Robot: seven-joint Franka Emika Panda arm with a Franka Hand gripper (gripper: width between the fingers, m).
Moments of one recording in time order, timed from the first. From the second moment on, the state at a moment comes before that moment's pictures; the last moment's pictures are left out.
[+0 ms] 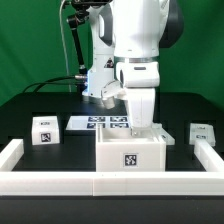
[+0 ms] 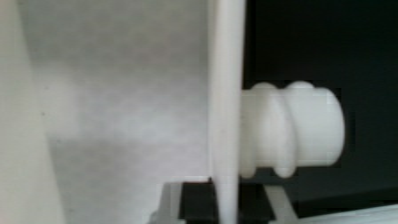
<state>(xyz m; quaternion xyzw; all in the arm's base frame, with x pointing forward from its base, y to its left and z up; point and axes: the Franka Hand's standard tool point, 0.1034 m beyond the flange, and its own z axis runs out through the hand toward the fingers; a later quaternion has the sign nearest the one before) 0.473 0.034 0.025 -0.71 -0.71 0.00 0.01</state>
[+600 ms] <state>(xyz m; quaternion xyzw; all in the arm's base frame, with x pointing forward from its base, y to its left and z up) 0.506 0.079 0.025 -0.70 -0.71 -0.02 0.01</state>
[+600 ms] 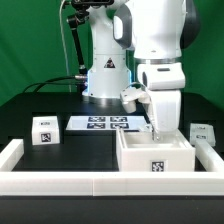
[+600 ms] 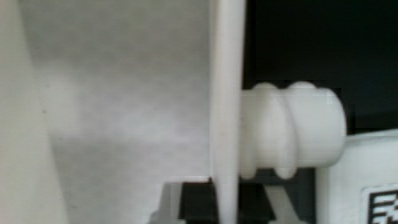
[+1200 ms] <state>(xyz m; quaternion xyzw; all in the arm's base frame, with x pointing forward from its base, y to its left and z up) 0.518 0.111 0.025 -0.72 -0.69 -0.02 0.02</state>
